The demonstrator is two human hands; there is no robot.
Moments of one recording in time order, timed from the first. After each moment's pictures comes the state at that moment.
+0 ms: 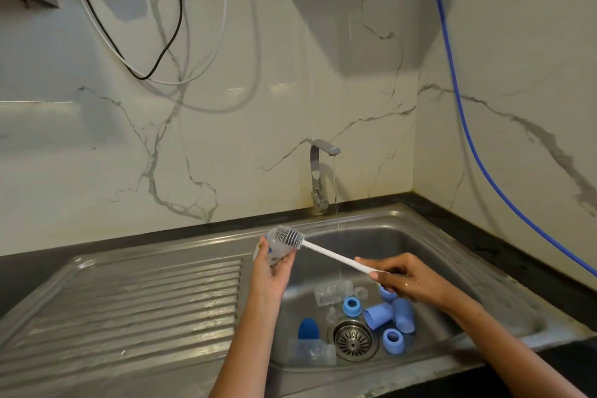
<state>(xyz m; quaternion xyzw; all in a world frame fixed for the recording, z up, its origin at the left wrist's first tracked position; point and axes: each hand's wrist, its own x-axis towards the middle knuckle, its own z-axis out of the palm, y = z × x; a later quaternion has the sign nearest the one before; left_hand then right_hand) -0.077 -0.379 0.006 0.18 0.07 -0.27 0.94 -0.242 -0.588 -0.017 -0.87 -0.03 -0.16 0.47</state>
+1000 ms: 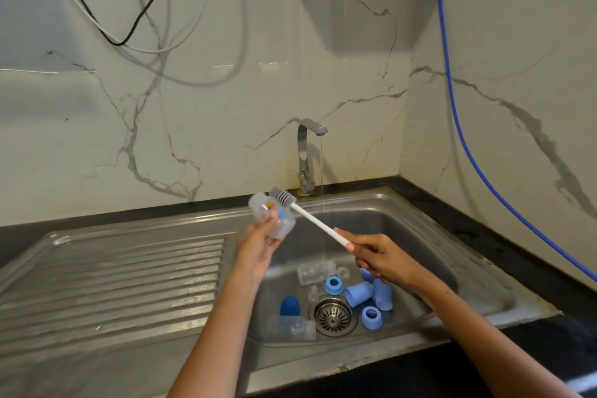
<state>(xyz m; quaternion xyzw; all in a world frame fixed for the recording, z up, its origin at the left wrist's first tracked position) -0.081 -0.384 0.005 0.40 -0.09 -0.26 0.87 -0.239 -0.572 -0.013 -0.84 0.04 -0.16 0.52</state>
